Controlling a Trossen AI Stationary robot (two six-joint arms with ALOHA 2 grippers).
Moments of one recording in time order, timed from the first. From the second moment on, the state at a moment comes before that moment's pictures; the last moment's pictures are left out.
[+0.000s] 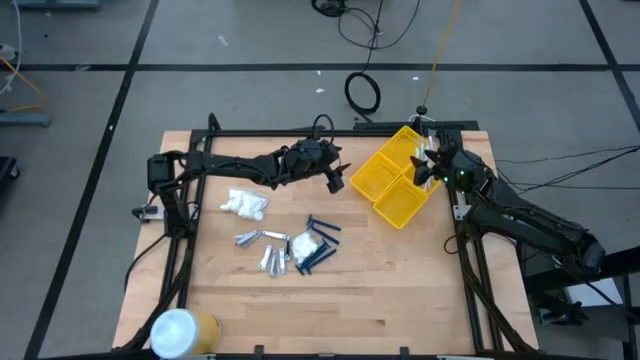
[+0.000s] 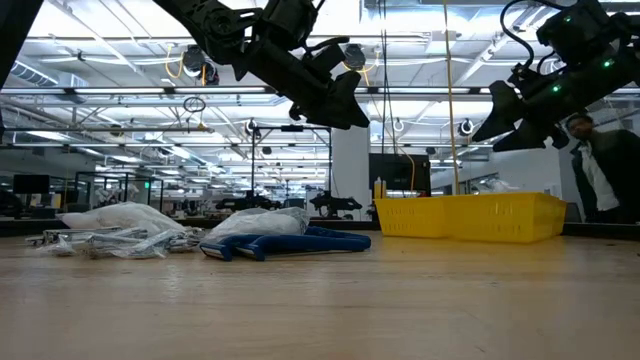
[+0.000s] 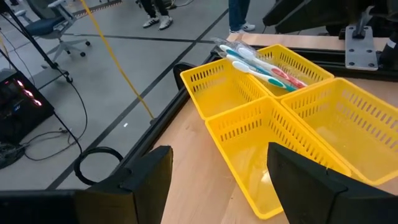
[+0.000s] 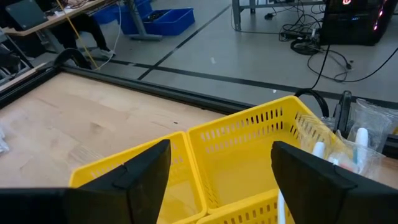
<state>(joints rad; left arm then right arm) 0.25 1.81 1.22 0.24 -0.23 0.09 -0.69 0.48 0.29 -0.15 0.21 0.32</state>
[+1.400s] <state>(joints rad) -0.01 1.81 1.22 0.15 -0.19 0.17 -0.69 0.48 0.29 -0.15 0.21 0.32</state>
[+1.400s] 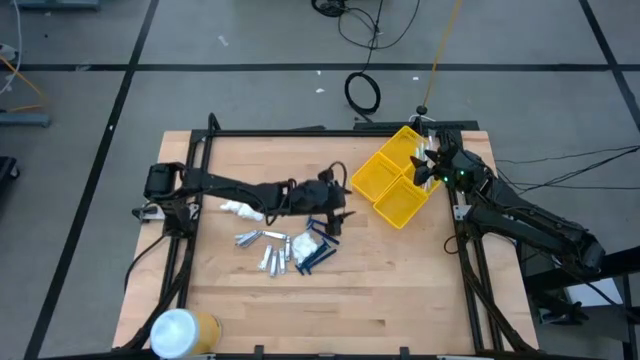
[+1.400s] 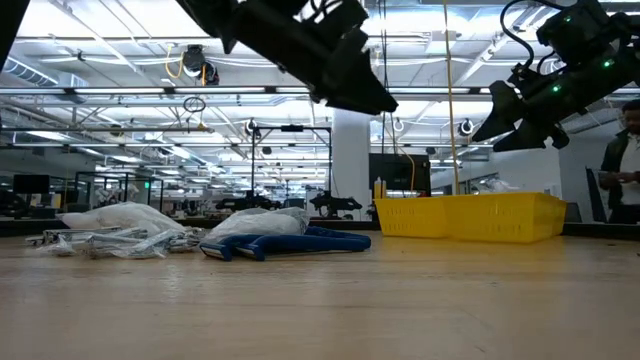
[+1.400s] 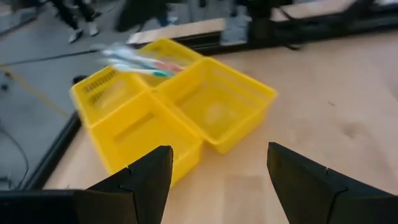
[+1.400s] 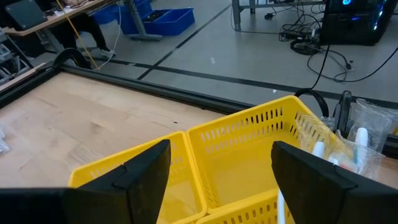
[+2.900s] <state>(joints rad) -0.12 1.81 1.22 -0.36 -0.21 -0.10 -0.69 0.48 0.29 -0.15 0.21 0.32</state>
